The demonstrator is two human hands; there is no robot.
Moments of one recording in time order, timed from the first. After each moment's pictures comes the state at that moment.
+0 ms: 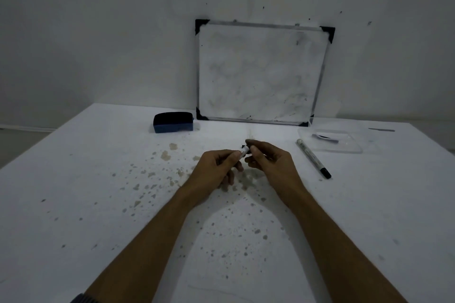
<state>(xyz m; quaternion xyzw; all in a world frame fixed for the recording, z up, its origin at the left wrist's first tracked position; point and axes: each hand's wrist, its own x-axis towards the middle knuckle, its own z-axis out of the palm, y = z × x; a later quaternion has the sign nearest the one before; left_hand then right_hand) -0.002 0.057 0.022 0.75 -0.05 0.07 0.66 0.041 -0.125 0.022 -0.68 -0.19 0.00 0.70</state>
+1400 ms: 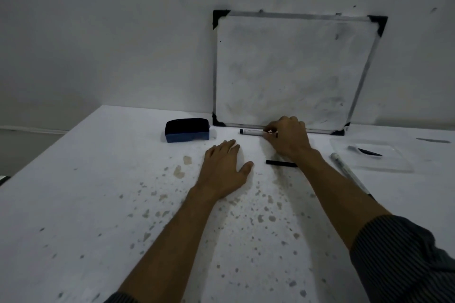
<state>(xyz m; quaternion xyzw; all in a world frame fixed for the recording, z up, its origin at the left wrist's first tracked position) 0.089 0.103 -0.013 0.97 -0.02 0.13 0.21 0.212 -0.076 0.038 -0.96 -0.19 -0.14 0.14</state>
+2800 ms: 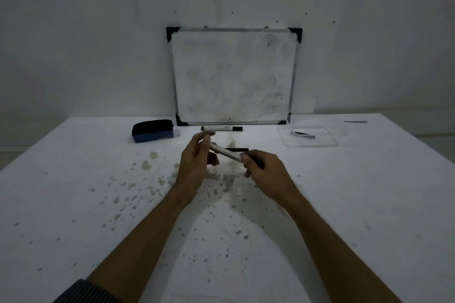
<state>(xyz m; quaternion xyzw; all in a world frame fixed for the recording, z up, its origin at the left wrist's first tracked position) 0.025 0.041 0.023 0.70 -0.02 0.21 0.68 0.022 -0.154 0.039 -0.85 -0.15 -0.05 0.50</state>
